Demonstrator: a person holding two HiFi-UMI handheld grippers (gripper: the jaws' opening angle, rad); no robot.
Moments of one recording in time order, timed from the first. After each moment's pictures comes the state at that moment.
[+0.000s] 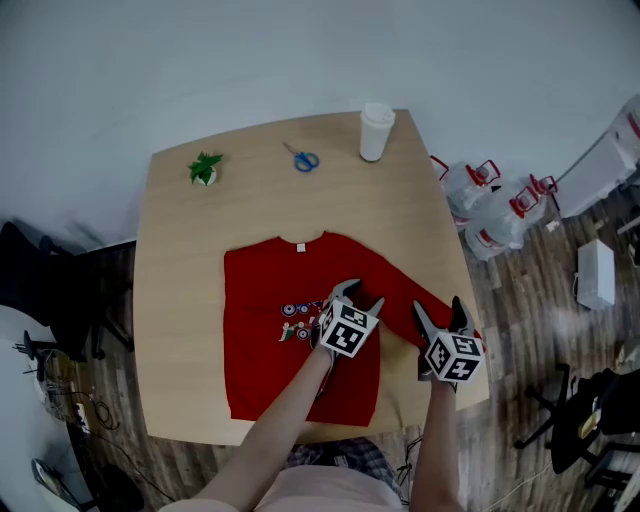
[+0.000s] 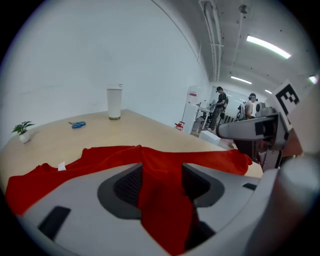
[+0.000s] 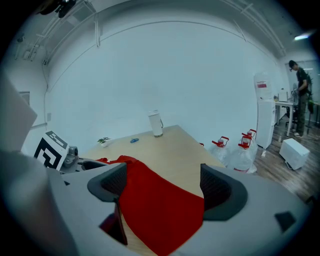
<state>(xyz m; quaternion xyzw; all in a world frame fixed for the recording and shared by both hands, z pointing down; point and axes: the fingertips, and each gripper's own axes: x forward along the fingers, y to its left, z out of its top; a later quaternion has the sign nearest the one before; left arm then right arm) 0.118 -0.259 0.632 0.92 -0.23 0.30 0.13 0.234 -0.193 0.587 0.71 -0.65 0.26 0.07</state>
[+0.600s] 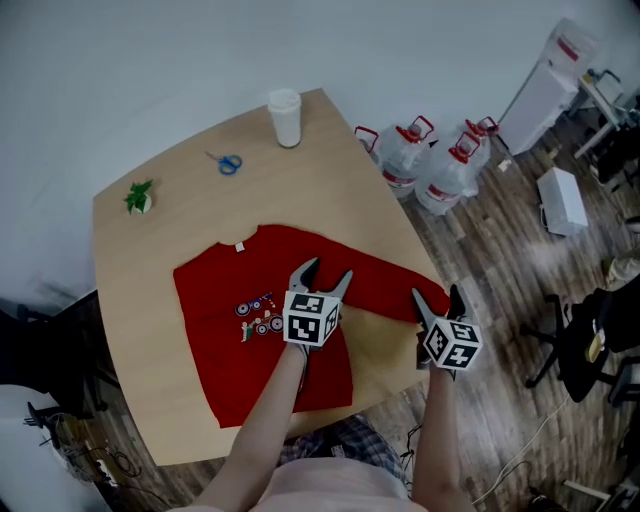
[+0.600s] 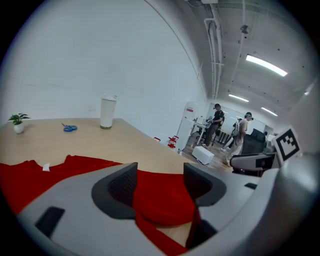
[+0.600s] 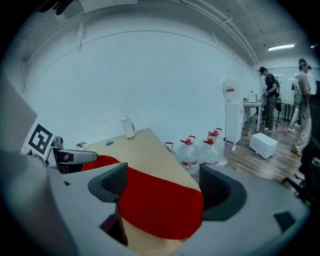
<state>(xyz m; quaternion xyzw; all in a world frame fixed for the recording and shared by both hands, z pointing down) 0.153 -0.235 0.589 0.94 -0.22 0.21 0.17 0.311 -0.080 0.590 0.79 -0.54 0.27 0.05</state>
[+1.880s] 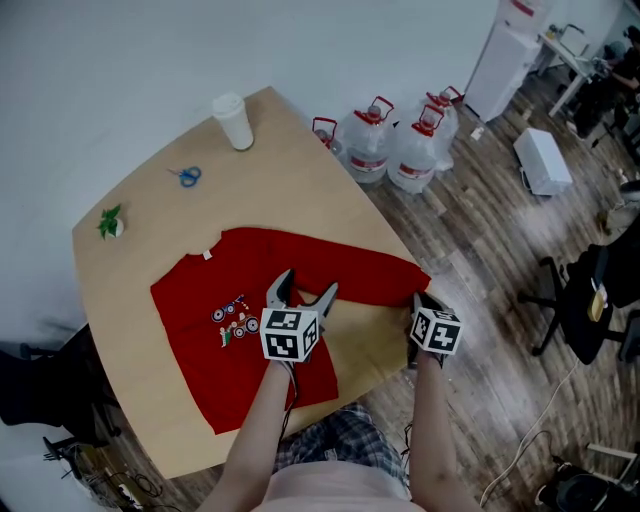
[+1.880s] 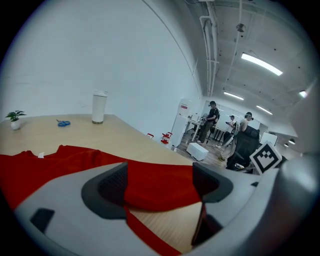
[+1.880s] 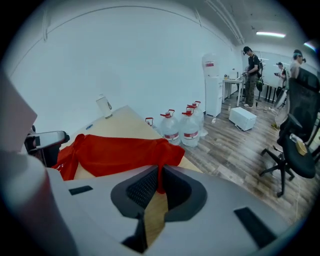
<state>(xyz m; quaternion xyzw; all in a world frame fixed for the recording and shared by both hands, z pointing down) 0.168 -0.177 0.595 0.94 -0.20 0.23 0.17 0.337 0.005 0.679 0.79 -0.44 0.41 0.08</state>
